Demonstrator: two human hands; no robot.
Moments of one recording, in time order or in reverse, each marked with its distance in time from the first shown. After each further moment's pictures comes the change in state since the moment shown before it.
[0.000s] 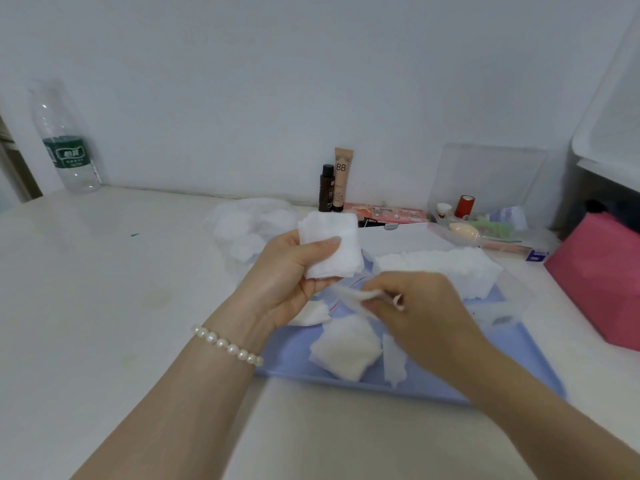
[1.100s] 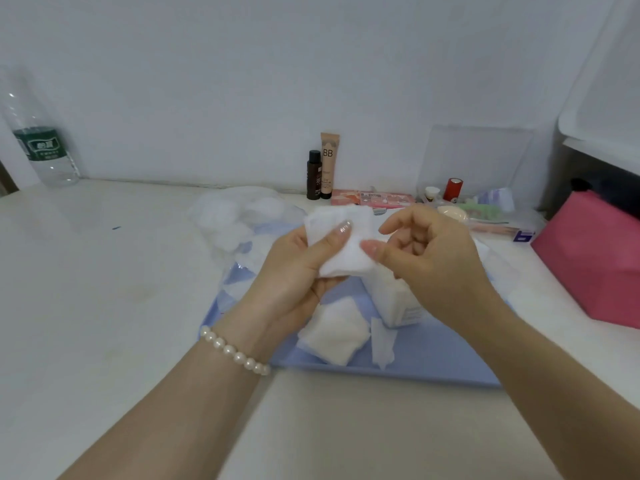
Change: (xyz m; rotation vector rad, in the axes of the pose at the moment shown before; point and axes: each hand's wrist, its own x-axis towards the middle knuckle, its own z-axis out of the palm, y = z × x) left_hand -0.007 -0.022 0.019 -0.029 -0.055 0.057; right_hand 0.010 -0.001 -0.026 0.474 0.268 0.101
